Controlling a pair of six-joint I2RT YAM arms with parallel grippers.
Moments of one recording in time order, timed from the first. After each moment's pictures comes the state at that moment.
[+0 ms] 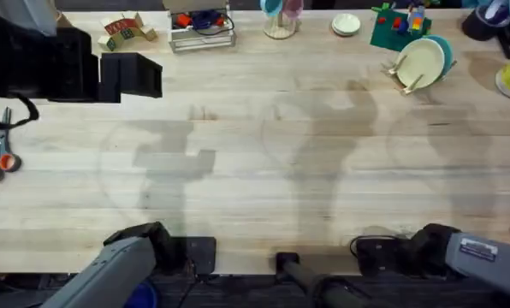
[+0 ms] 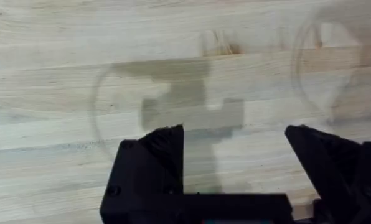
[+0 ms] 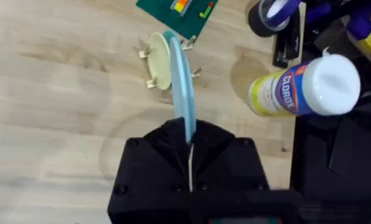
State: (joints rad) left arm 0.25 1.12 1.42 -1.43 0.24 0.23; right arm -0.36 1.33 1.80 -1.30 -0.09 -0.57
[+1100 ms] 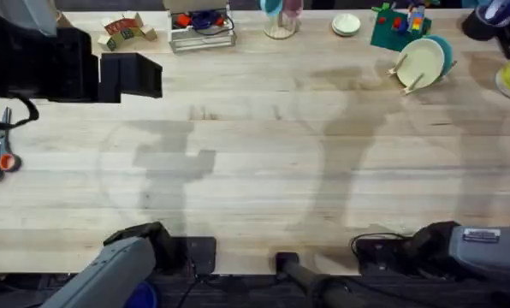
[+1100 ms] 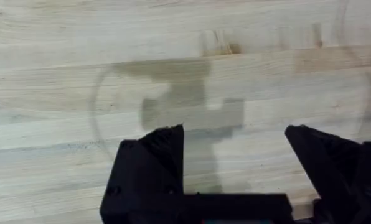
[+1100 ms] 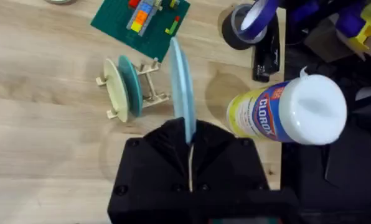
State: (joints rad) left arm 0.25 1.12 1.42 -1.43 0.24 0.23; right arm -0.49 1.54 1.80 -1.07 -0.14 -0.61
